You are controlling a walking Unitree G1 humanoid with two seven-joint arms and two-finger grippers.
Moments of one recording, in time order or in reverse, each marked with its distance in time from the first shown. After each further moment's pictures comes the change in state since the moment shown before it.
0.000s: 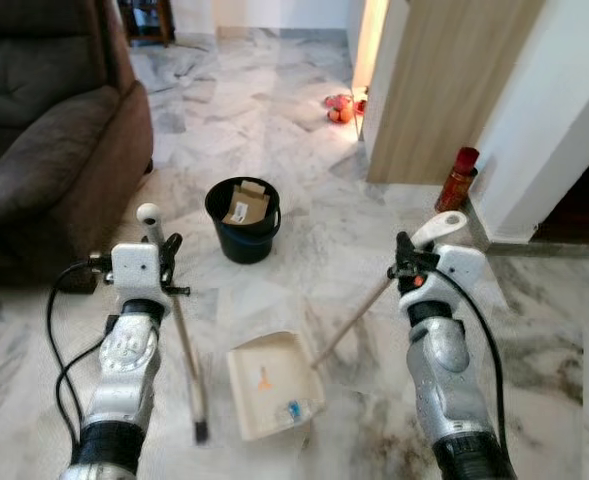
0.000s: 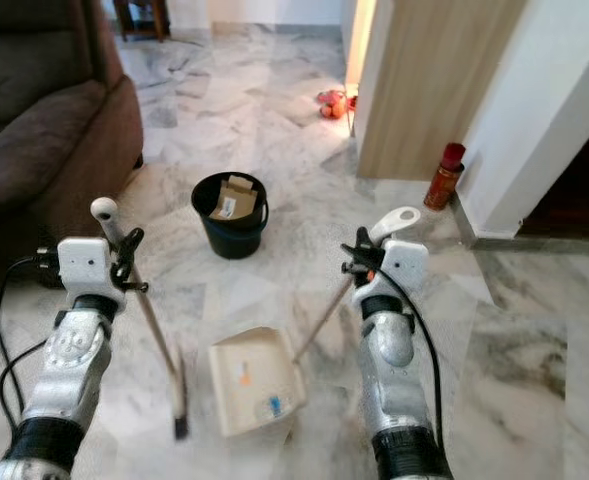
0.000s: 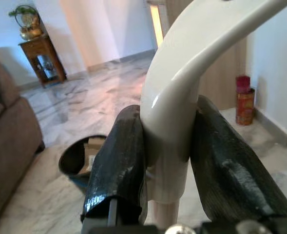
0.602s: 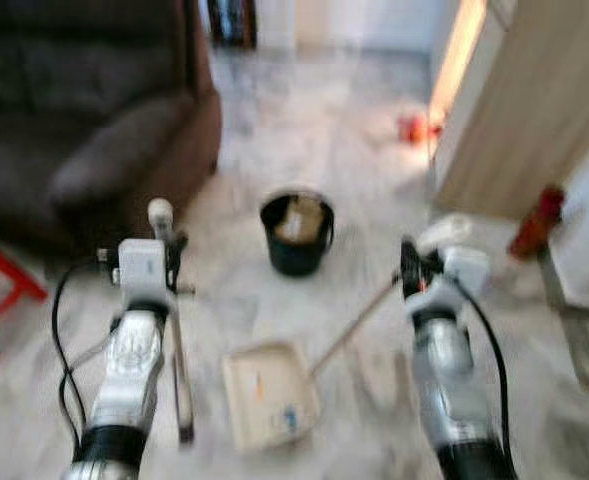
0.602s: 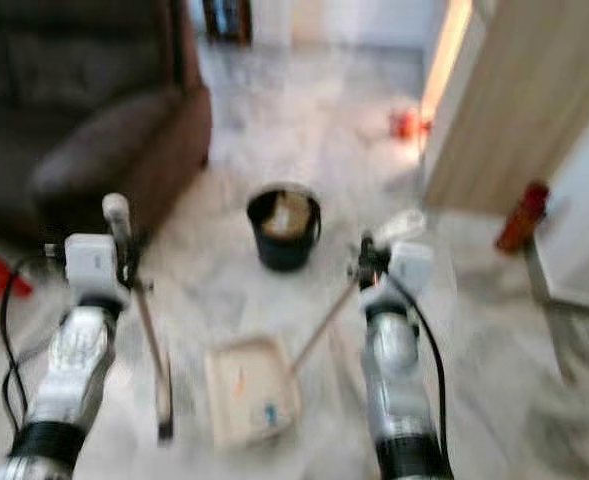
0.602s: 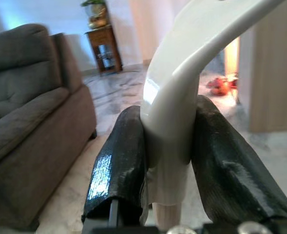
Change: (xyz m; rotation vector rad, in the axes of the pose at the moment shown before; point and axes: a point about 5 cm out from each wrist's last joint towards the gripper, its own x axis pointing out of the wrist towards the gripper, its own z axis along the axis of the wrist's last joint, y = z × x) left arm -0.001 0.009 0.001 0.013 -0.001 0.020; right arm 0.003 0.010 0.004 0.003 -0.011 0.035
